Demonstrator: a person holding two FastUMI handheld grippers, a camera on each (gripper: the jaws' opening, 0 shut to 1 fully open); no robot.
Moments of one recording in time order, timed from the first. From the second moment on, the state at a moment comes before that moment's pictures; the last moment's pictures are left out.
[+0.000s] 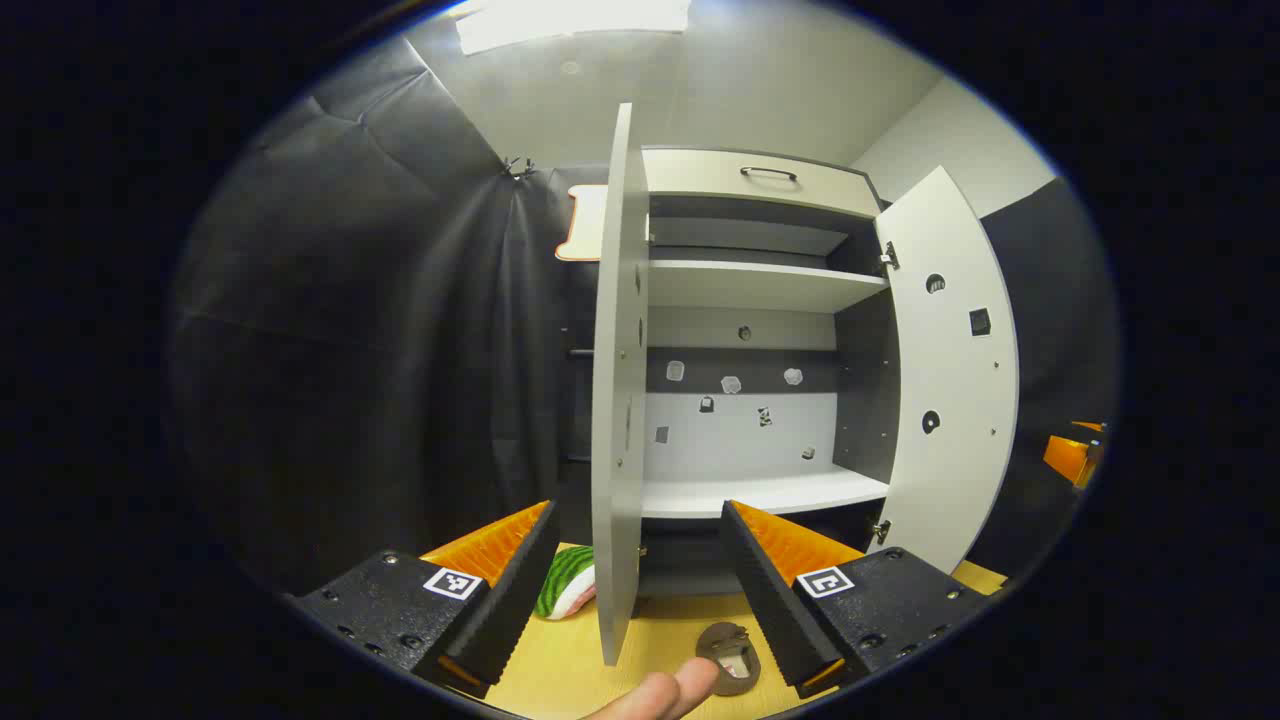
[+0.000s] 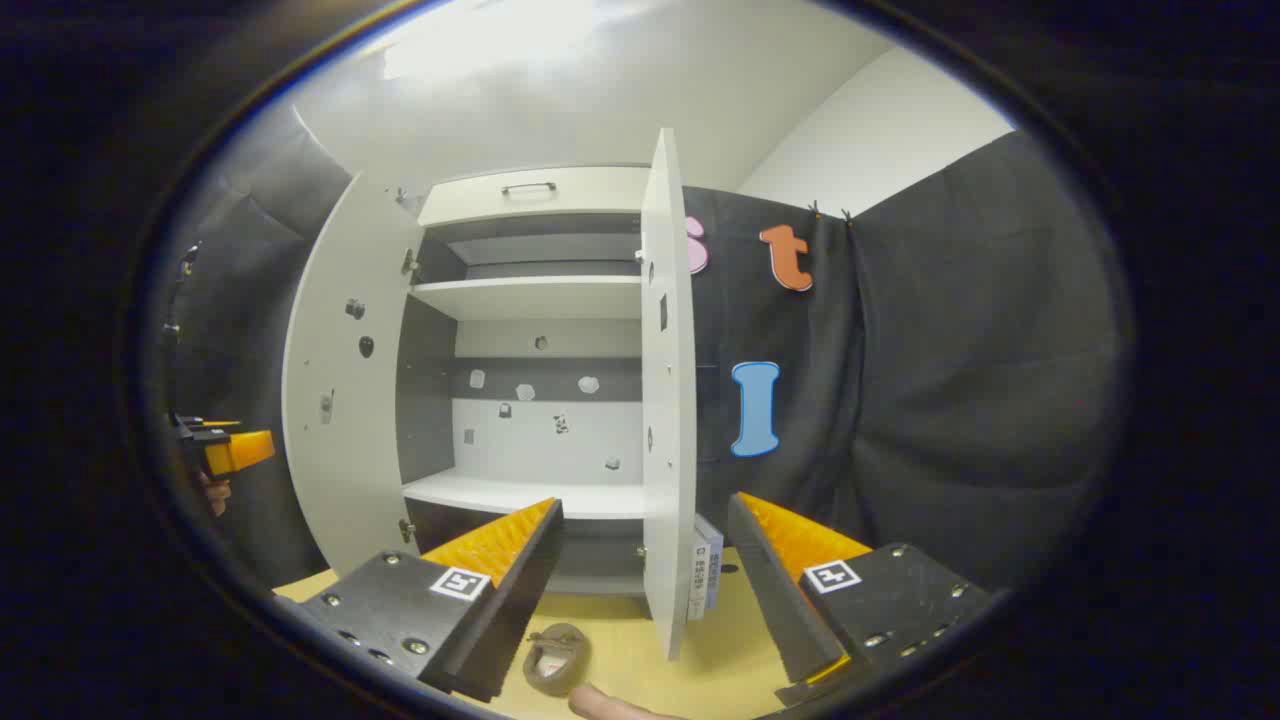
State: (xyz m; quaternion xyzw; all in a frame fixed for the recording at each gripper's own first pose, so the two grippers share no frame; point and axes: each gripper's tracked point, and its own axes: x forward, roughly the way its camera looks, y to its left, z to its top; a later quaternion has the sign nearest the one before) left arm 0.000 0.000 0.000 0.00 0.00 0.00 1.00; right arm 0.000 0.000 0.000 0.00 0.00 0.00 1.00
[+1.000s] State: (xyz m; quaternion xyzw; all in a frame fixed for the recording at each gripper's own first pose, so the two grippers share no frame) left arm -0.003 -0.032 -0.014 0.00 0.01 -0.05 1.00; right arm 0.006 -0.007 -0.016 0.01 0.01 -0.01 1.00
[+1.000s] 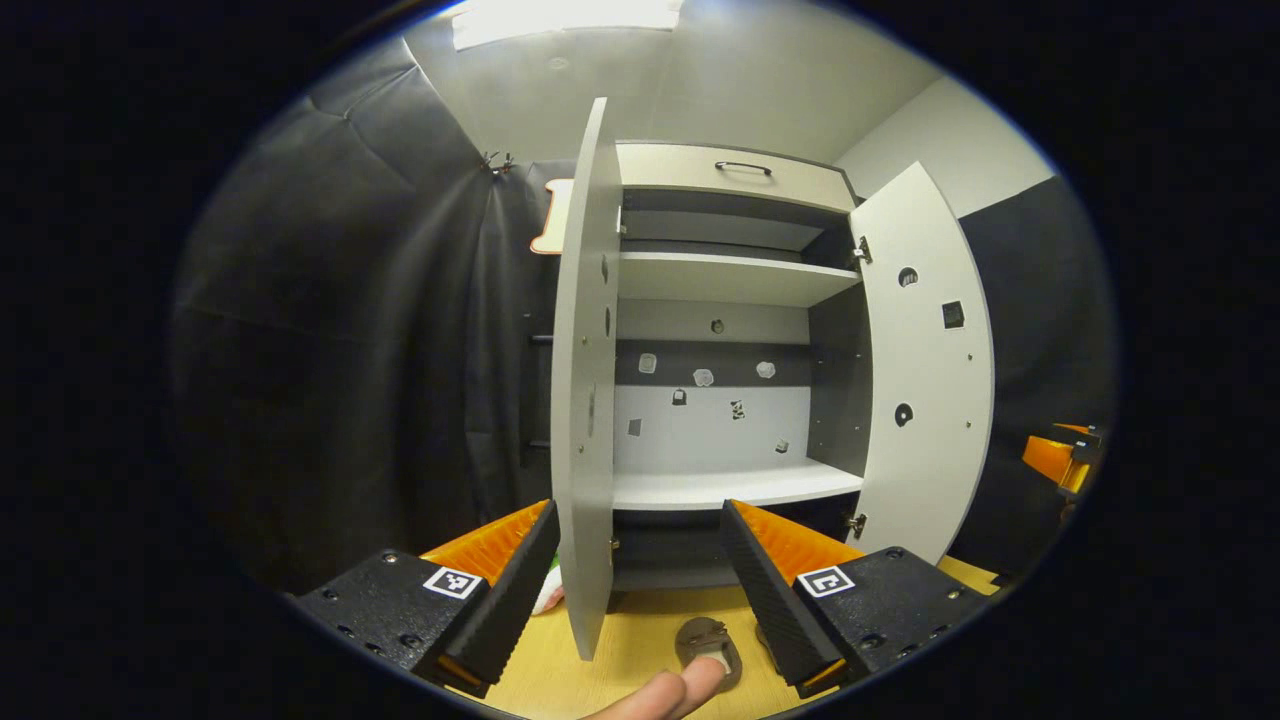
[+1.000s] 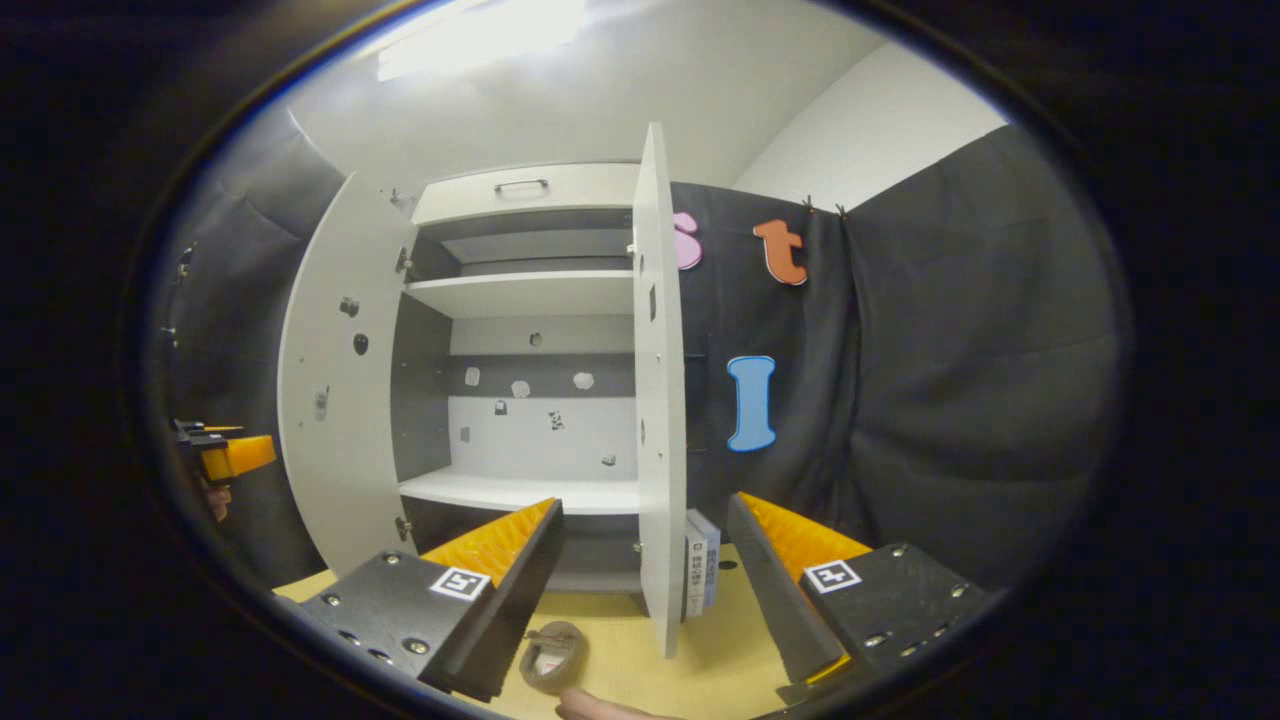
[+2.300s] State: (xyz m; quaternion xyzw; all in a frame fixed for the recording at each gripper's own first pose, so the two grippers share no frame) left arm -0.036 -0.055 -0.045 -0.01 -0.03 -0.09 1.00; right arm 0.075 0.172 -0.455 -0.07 0.37 0.08 0.92
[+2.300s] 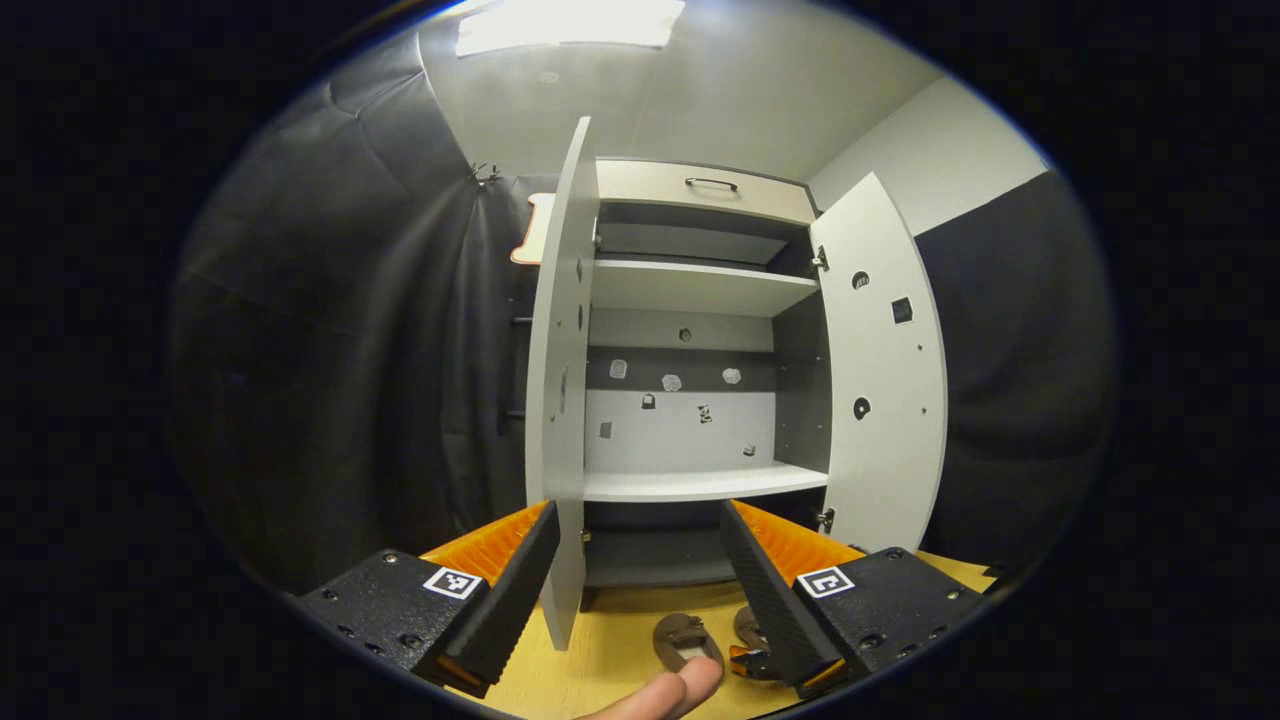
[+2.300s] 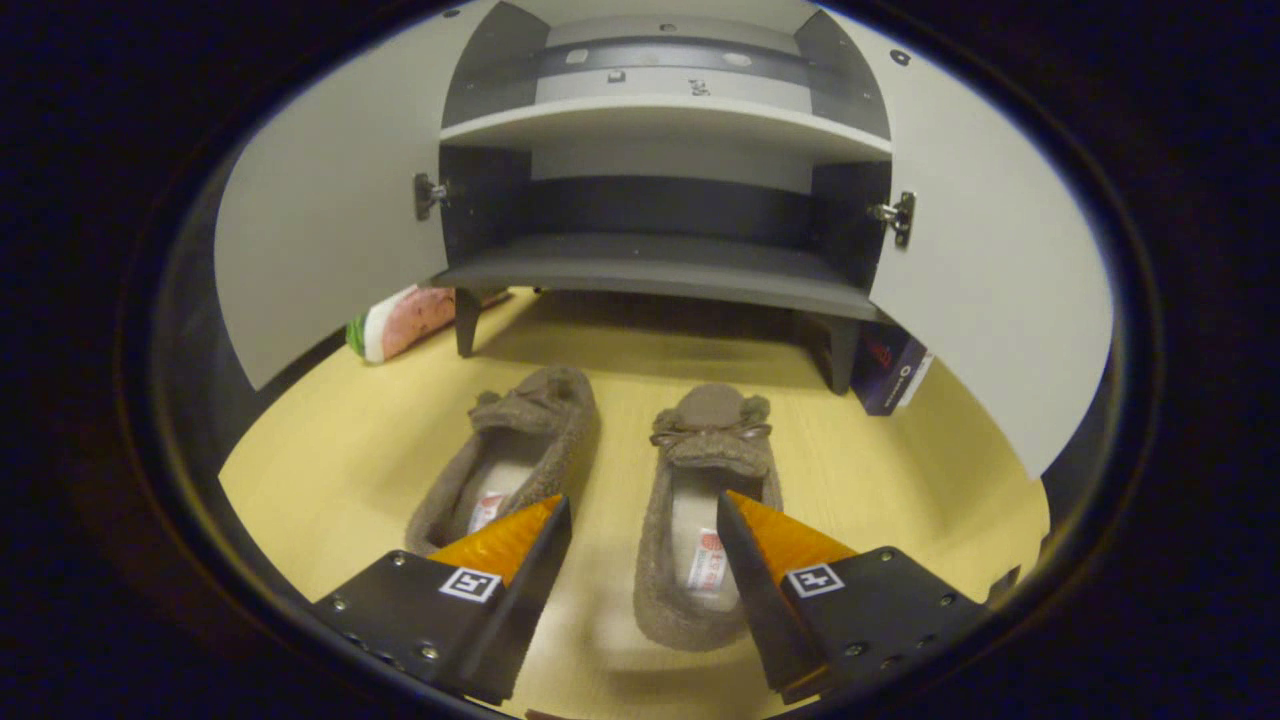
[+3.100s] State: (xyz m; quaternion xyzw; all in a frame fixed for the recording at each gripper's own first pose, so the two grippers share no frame) left arm -0.029 -0.138 -0.066 -0.01 -0.01 -0.18 0.98; right arm 0.104 0.168 -0.483 -0.04 0.38 0.09 0.92
